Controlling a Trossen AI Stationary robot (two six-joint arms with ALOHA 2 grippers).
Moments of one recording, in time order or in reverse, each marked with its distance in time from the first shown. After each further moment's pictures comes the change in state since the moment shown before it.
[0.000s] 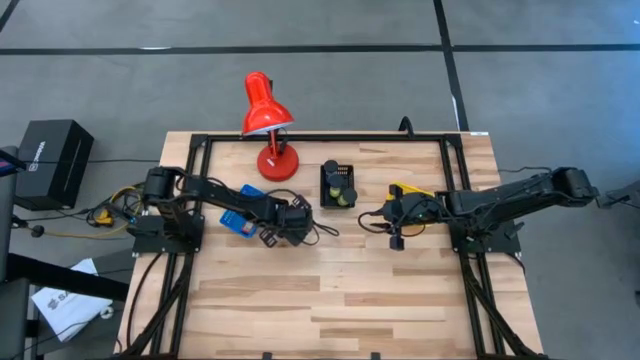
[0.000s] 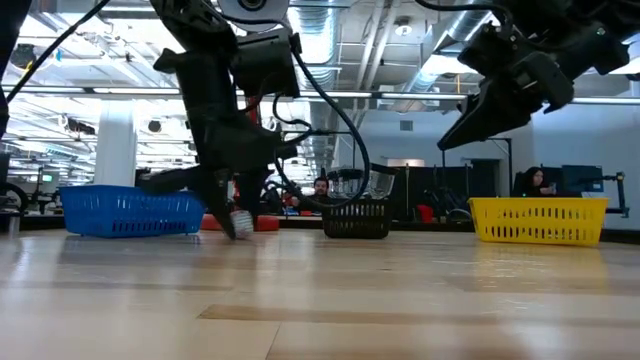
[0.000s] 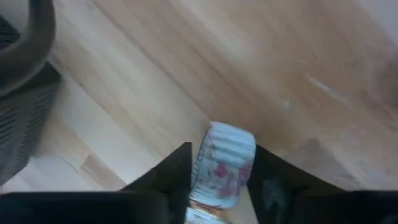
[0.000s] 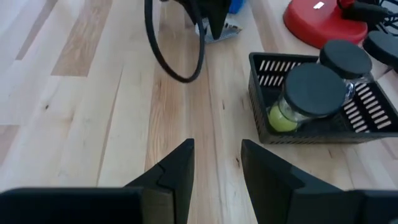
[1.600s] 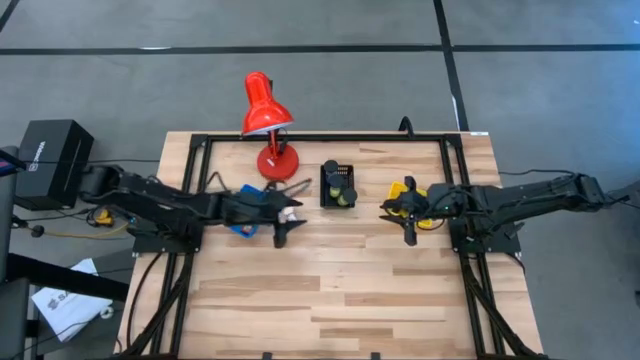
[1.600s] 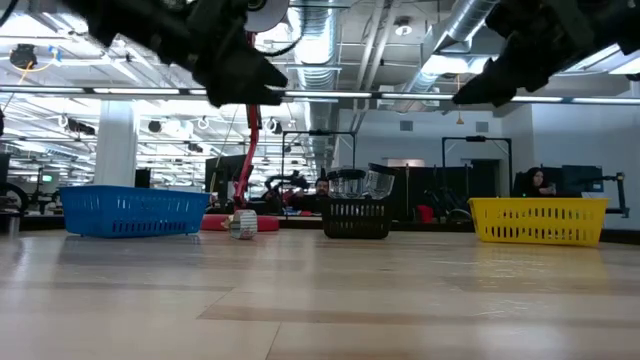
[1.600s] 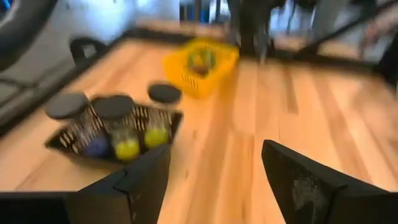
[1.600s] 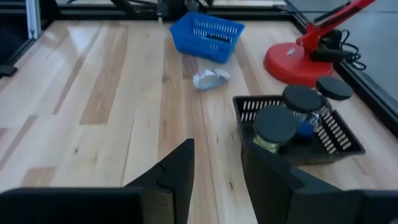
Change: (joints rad) left arm -0.059 -0.564 -0.432 0.835 0.043 -1.020; right arm -0.002 -0.276 -0.002 -0.088 0.000 0.048
